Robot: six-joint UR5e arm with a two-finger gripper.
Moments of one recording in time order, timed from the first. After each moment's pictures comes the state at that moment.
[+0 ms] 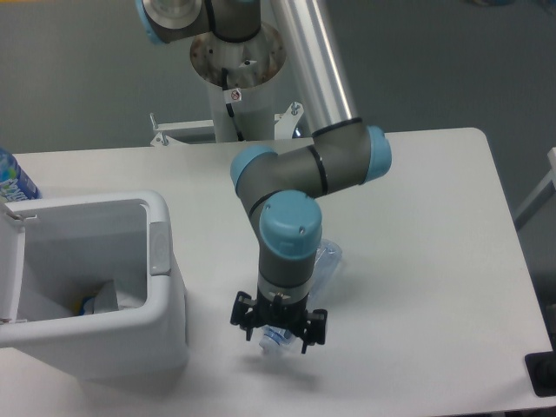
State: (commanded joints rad) arm 2.30 -2.20 -1.50 -0.80 1.42 0.56
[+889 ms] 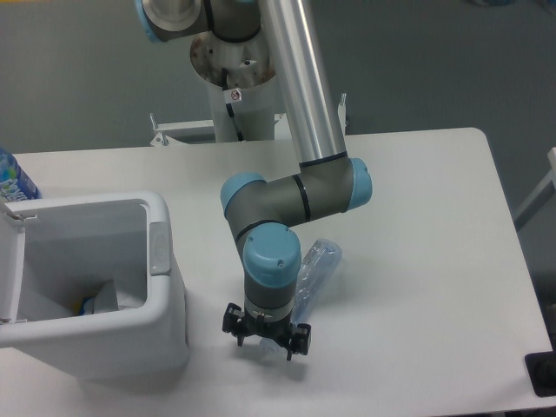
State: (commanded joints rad) arm 2.28 -2.23 -1.53 -0.78 1.49 0.60
